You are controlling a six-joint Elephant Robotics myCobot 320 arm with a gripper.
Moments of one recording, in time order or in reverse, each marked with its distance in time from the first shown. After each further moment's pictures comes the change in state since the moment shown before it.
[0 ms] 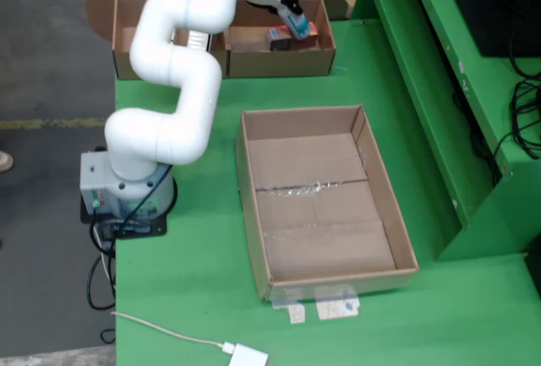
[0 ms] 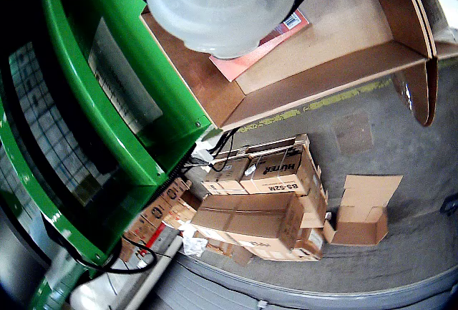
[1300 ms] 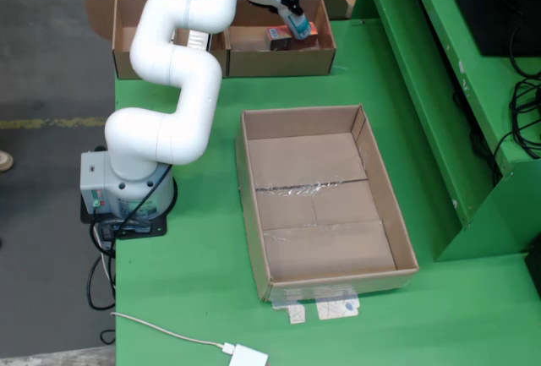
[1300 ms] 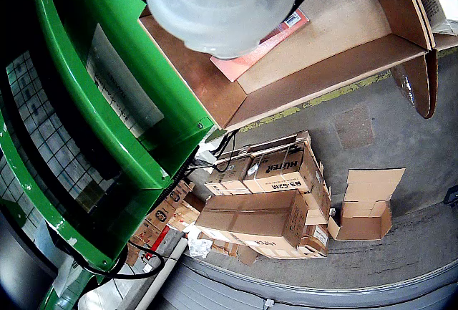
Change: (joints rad) arm -0.005 0.000 0.000 0.002 -0.002 0.053
